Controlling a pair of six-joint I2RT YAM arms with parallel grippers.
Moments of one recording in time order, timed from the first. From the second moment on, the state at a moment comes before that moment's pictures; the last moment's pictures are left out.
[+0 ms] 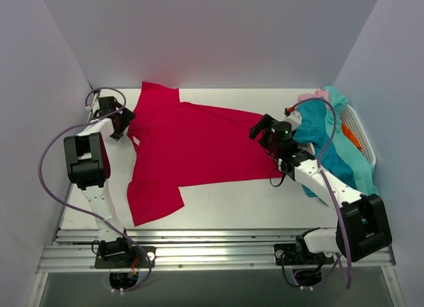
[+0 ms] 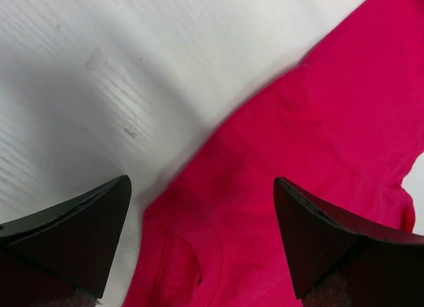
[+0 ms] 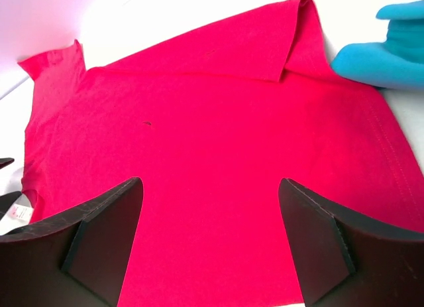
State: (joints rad) left arm 0.14 2.15 1.54 -0.21 -0.07 -0.82; right arm 0.36 1.32 0.79 0.07 0.24 0.72
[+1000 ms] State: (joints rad) left arm 0.11 2.30 1.85 -0.37 -0.03 -0.72; right arm 0.35 1.31 0.76 0.05 0.28 0.72
